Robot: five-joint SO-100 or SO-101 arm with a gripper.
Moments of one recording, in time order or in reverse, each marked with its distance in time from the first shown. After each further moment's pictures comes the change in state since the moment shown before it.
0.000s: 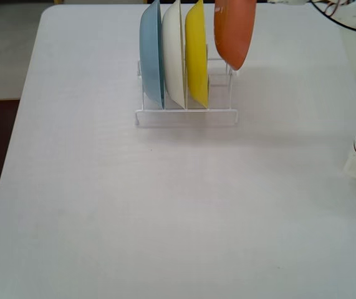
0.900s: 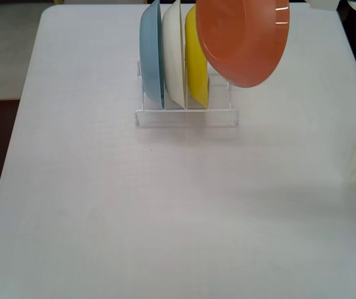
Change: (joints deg) arm -17.8 11.9 -0.9 -9.8 25.8
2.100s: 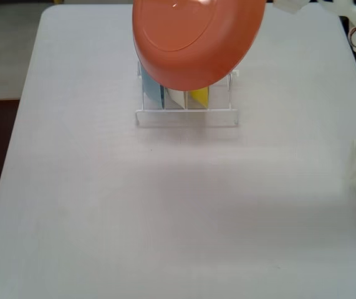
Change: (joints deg) arm -7.1 -9.8 0.0 -26.7 25.0
